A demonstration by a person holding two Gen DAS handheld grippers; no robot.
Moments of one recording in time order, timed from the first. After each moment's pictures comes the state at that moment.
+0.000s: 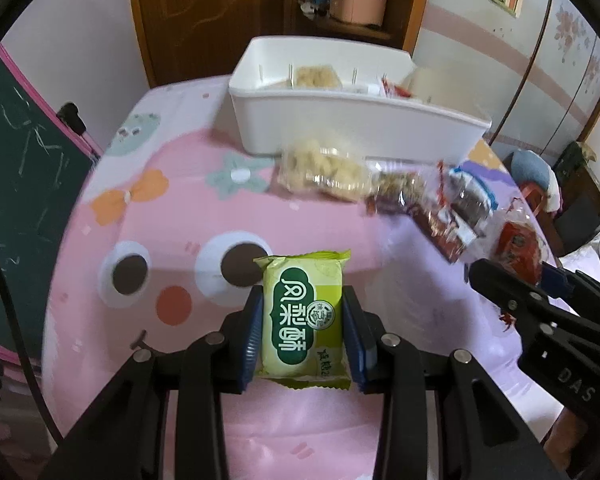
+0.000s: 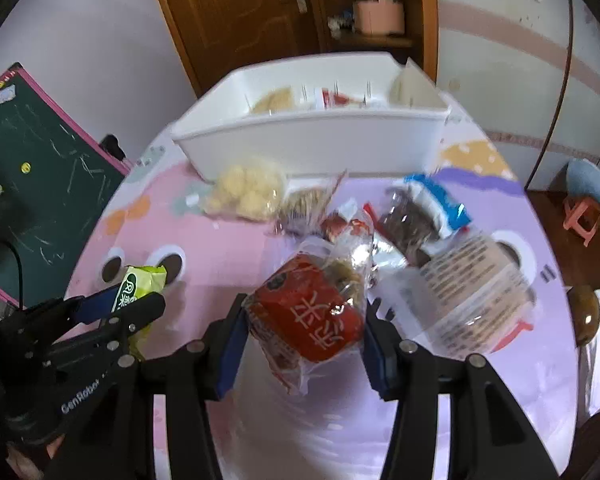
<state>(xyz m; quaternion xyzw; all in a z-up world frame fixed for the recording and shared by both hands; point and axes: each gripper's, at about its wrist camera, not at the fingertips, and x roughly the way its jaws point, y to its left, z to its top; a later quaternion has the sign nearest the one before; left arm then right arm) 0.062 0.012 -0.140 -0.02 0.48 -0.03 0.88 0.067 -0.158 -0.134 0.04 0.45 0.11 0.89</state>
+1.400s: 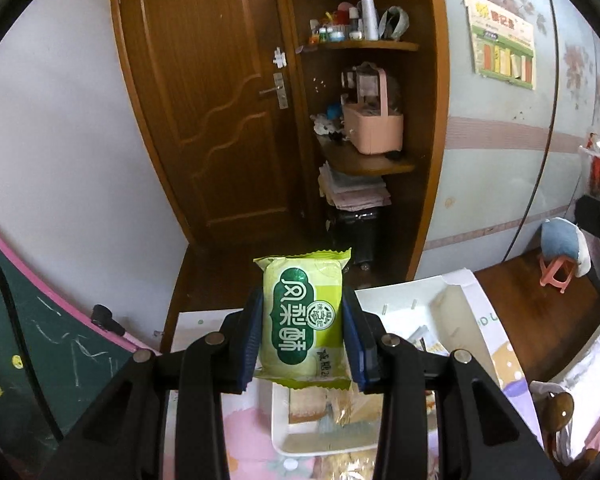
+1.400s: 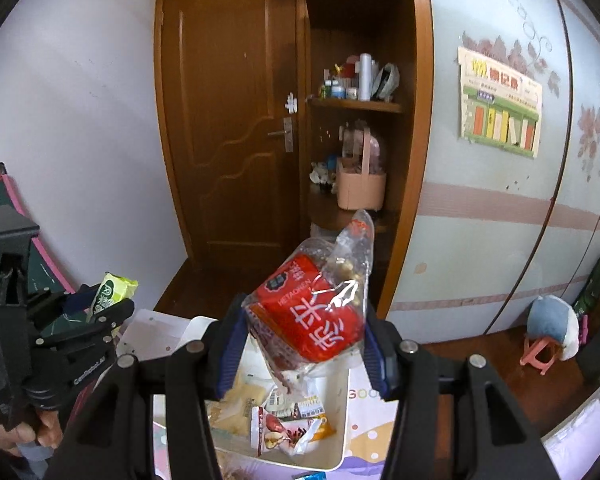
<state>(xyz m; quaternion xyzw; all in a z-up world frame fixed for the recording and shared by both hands) 0.305 -0.004 0.088 0.05 0.35 0.01 0.93 0.268 -0.205 0.122 -0.02 0.29 0.08 0.95</state>
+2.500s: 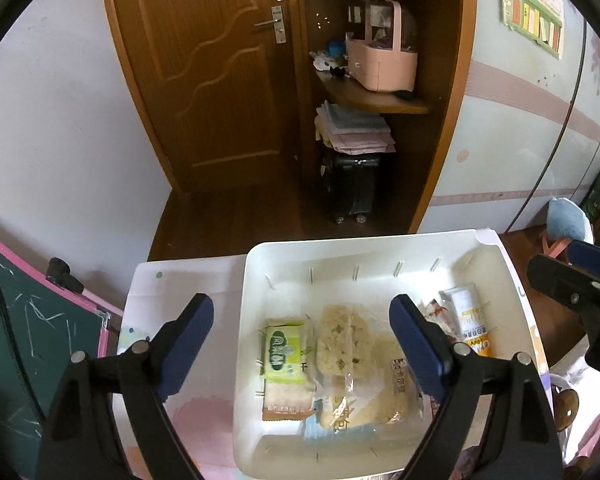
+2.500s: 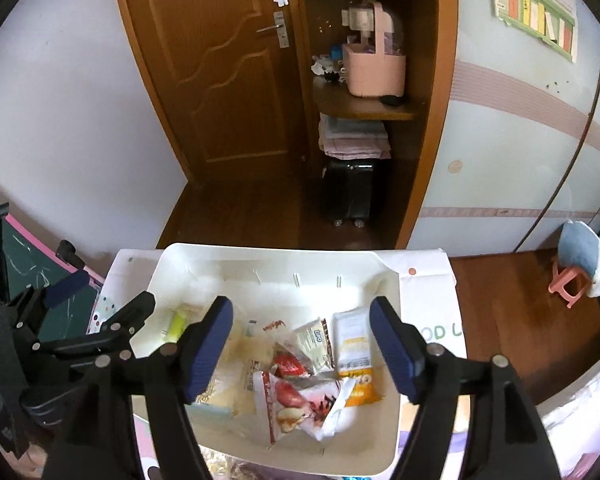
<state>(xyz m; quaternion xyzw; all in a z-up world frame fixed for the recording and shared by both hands) 0.367 -0.002 -0.028 0.03 0.44 0.01 0.90 0.355 -0.187 -0.003 0.02 0.45 0.08 0.89</state>
